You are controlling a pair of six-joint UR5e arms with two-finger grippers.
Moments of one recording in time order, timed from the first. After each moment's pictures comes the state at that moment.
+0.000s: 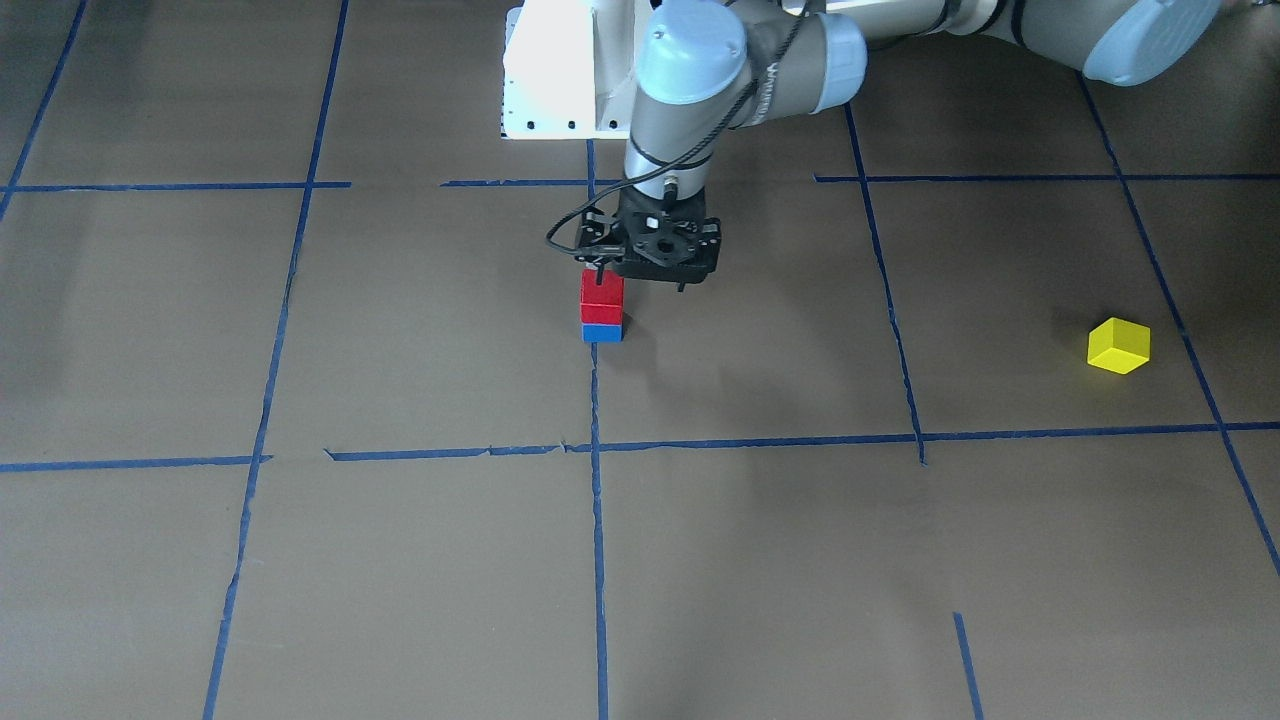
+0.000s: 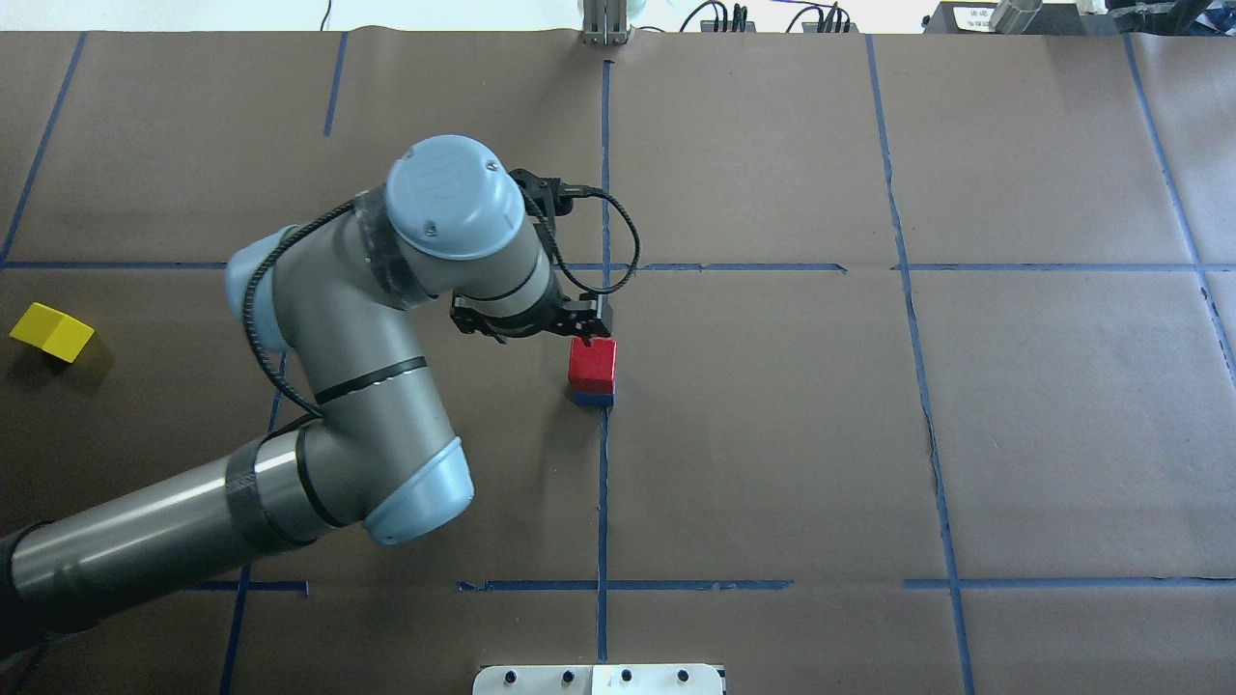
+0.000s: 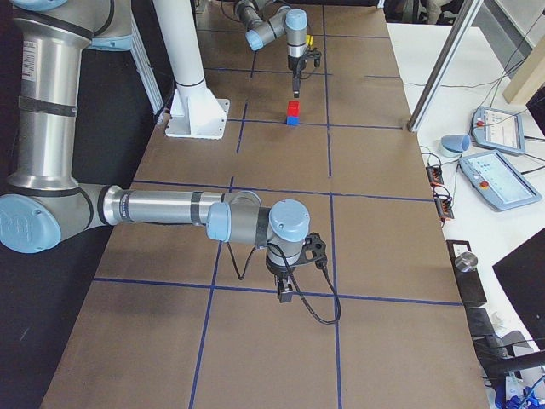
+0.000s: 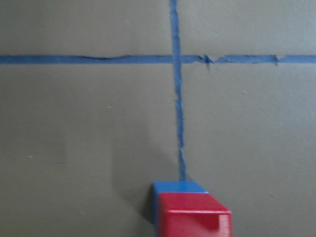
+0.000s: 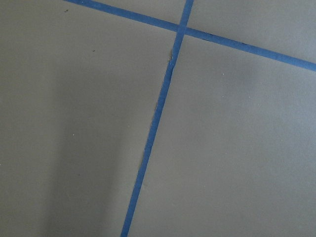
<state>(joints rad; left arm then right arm) -0.59 -2.29 -1.72 -1.56 -1.91 -1.08 1.57 -1.73 1.75 -1.66 2.31 -0.31</state>
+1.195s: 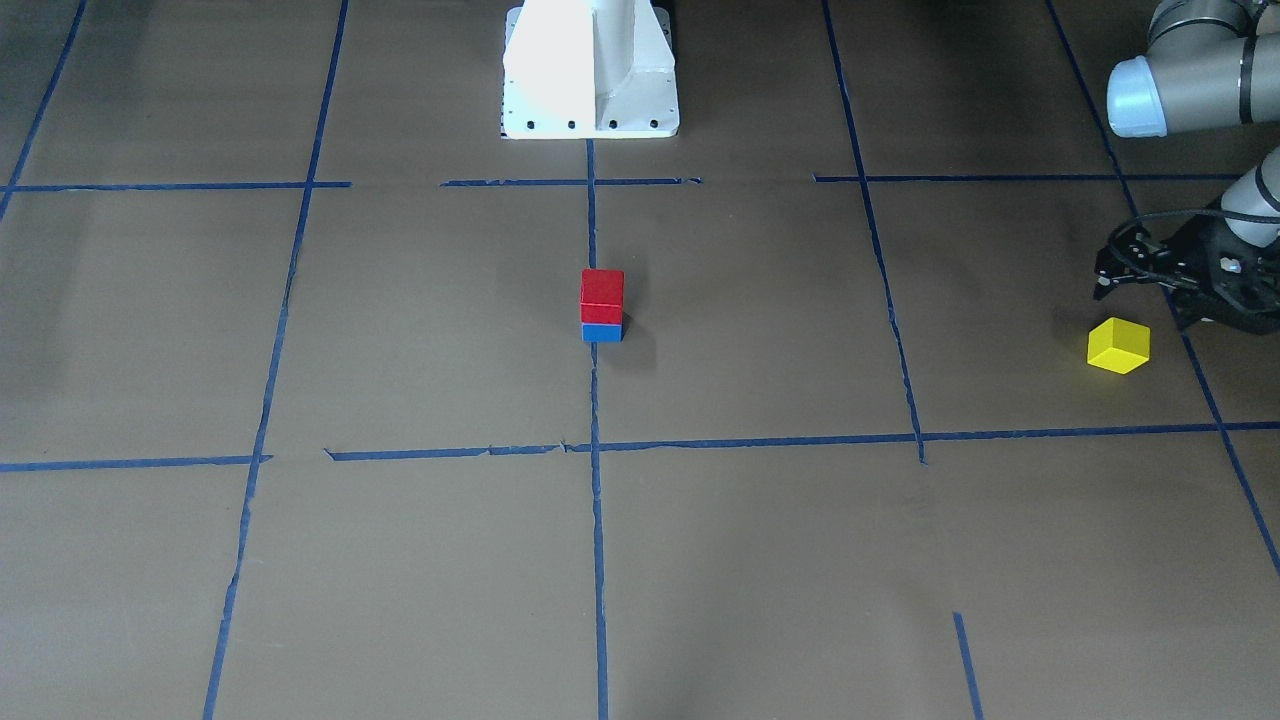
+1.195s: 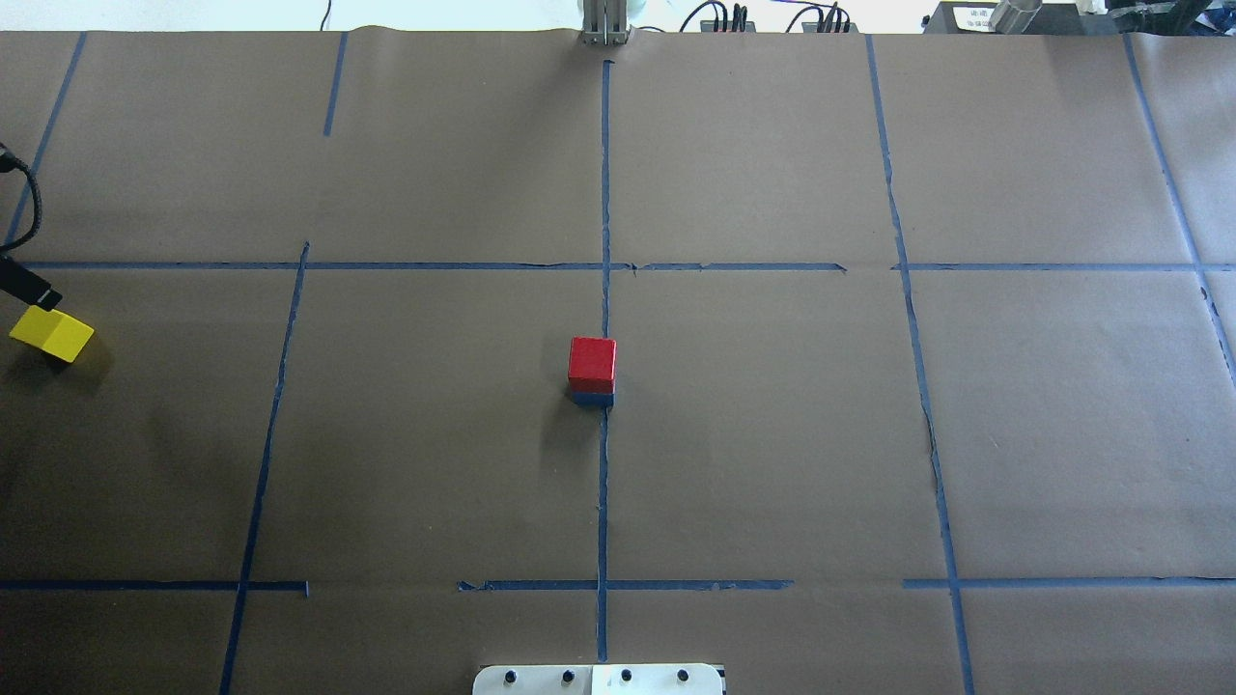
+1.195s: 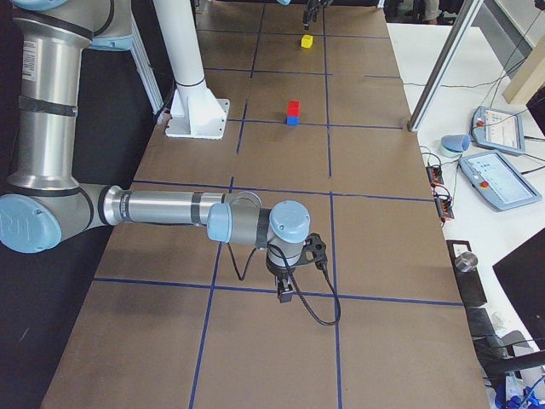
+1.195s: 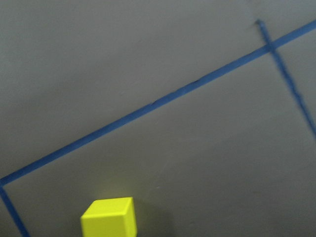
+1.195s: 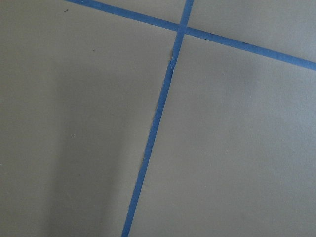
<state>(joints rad) -1.17 -1.61 -1.69 -1.78 -2.26 -0.06 1.57 -1.73 1.74 -1.66 2.33 -0.31</state>
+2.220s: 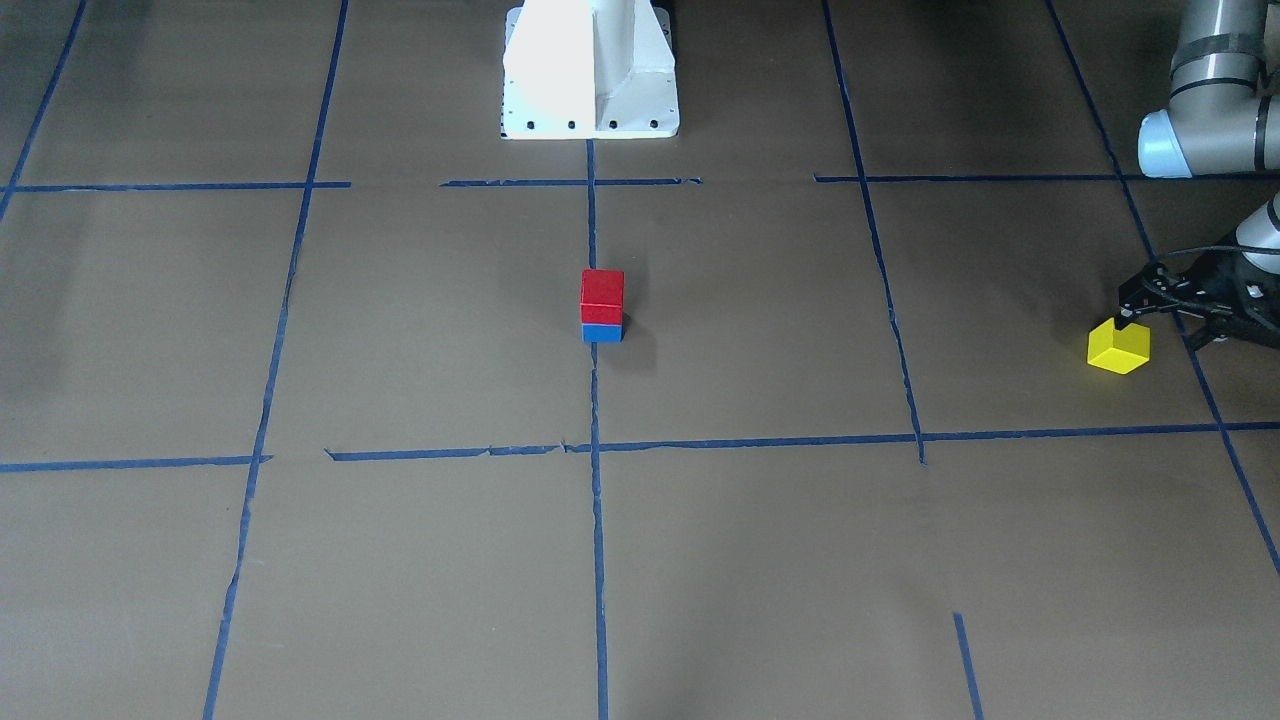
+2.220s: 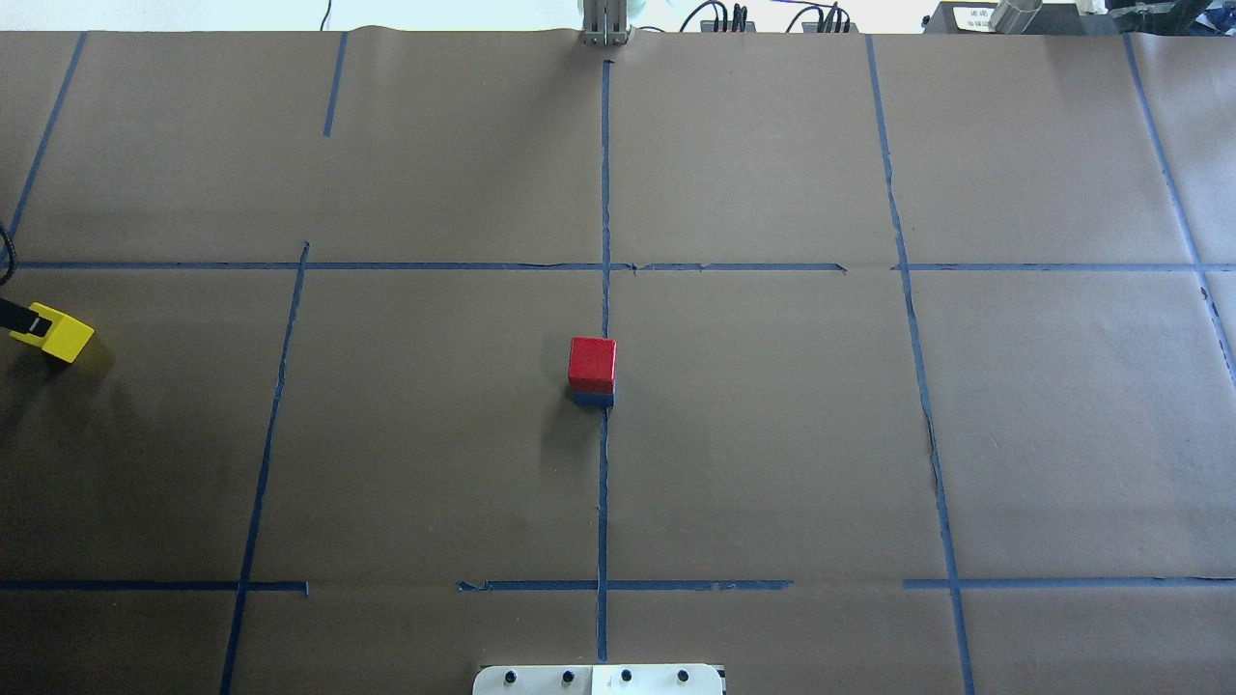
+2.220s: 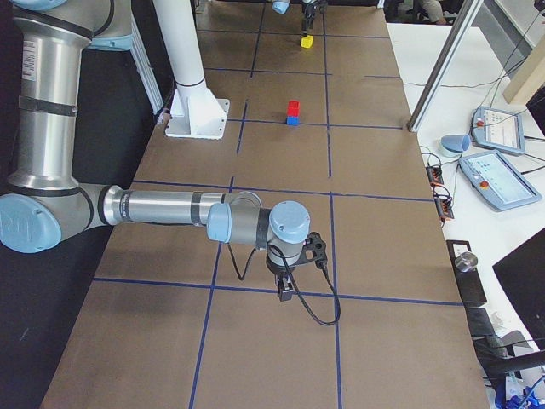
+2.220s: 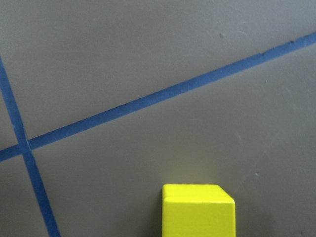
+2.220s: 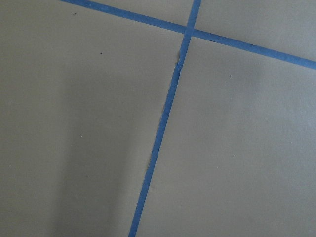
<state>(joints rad) -1.15 -1.56 -1.46 -2.20 -2.25 -0.32 1.57 -1.73 1.74 -1.66 2.34 -0.31</state>
